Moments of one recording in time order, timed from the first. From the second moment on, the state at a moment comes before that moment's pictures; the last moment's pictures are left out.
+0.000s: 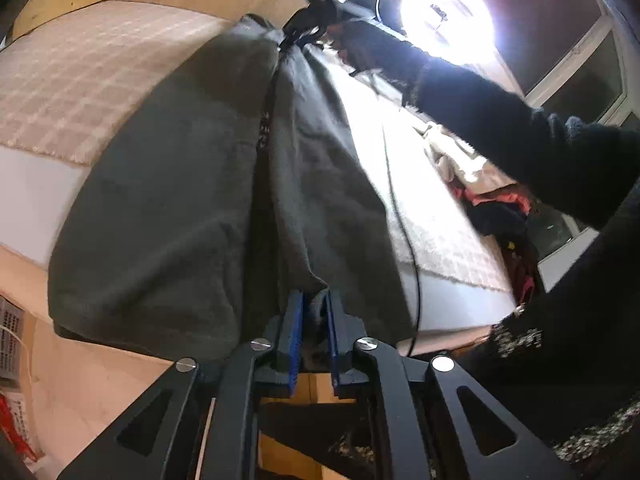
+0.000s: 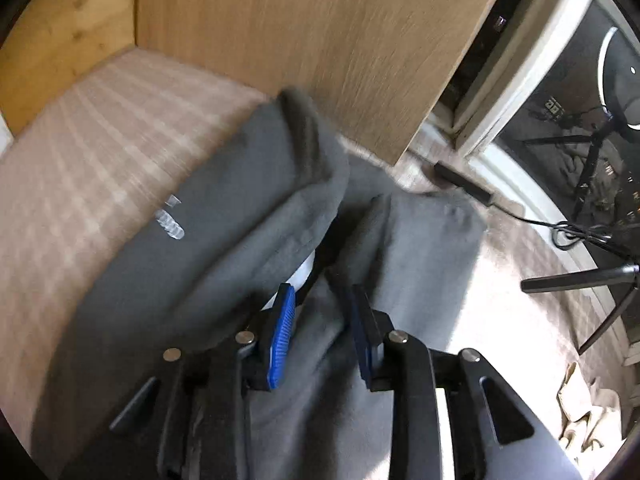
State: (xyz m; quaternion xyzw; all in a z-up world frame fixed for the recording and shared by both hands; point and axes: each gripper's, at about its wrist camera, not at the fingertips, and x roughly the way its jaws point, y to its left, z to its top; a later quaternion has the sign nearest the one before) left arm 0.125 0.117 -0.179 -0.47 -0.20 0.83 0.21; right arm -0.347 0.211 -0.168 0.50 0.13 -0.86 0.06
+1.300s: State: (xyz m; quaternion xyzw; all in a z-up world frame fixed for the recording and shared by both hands) left arm 0.094 0.150 -0.139 -0.48 0.02 0.84 0.26; right arm 0.037 0.259 -0.187 0.51 0.03 -0.83 0.23
